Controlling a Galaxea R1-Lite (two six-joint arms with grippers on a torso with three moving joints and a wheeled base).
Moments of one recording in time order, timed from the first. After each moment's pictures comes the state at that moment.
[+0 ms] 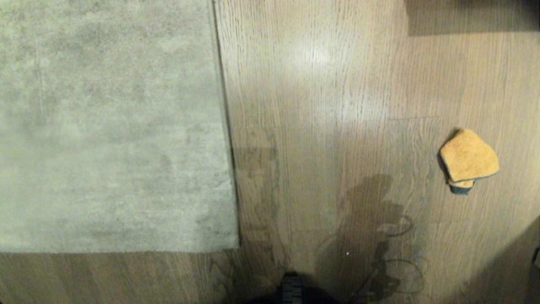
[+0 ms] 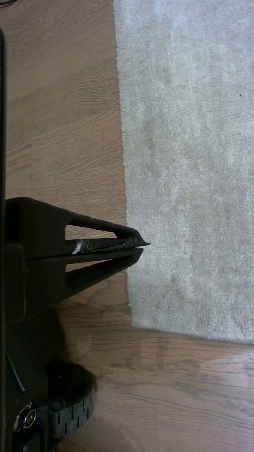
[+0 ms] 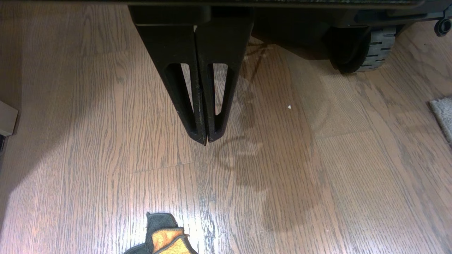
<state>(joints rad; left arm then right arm) 0.00 0.00 0.00 0.02 0.00 0.00 0.00 0.00 0.00 -0.02 -0.05 0.10</state>
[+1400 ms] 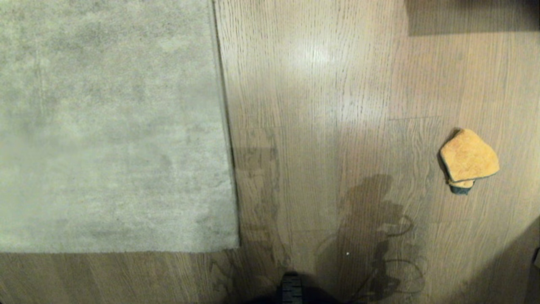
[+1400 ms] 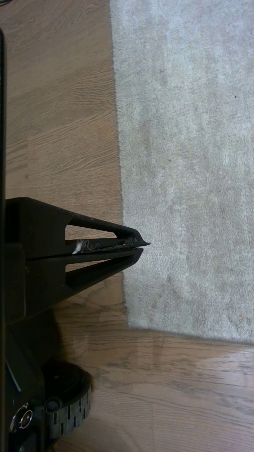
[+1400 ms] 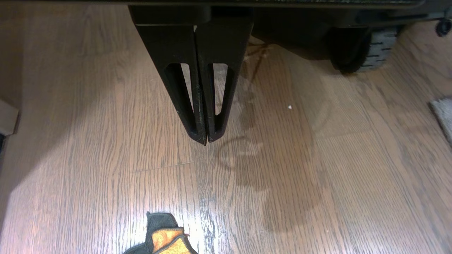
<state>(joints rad) 0.00 0.00 0.00 0.00 0.00 0.00 0.00 0.00 0.00 -0.02 -0.05 0.09</state>
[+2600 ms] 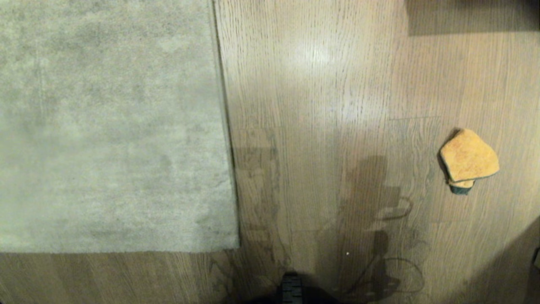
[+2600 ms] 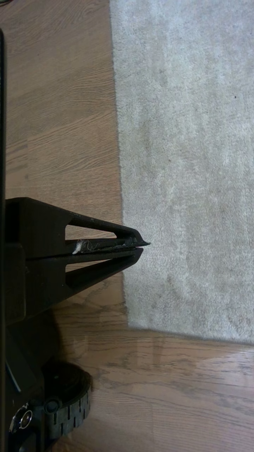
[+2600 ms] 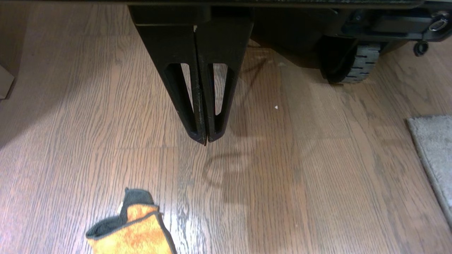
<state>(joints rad) 0.00 0.00 0.00 0.00 0.00 0.00 0.02 0.17 -0.15 -0.01 0.03 0.02</state>
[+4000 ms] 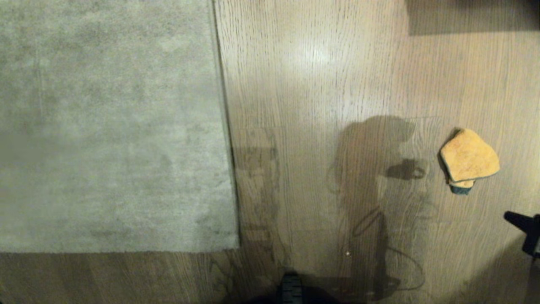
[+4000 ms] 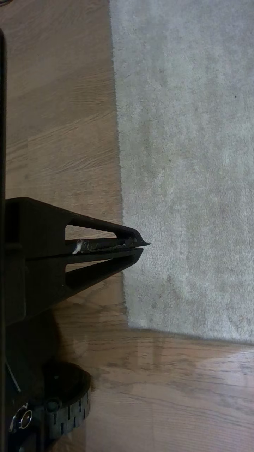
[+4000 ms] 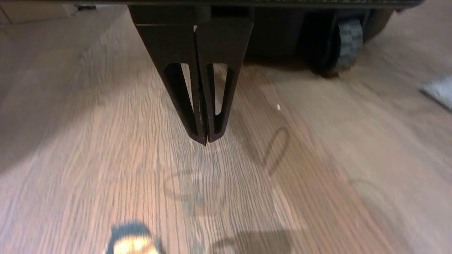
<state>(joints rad) 0.00 0.00 0.00 0.00 0.00 0.00 0.06 0.99 -0.45 -0.16 -0.11 0.23</state>
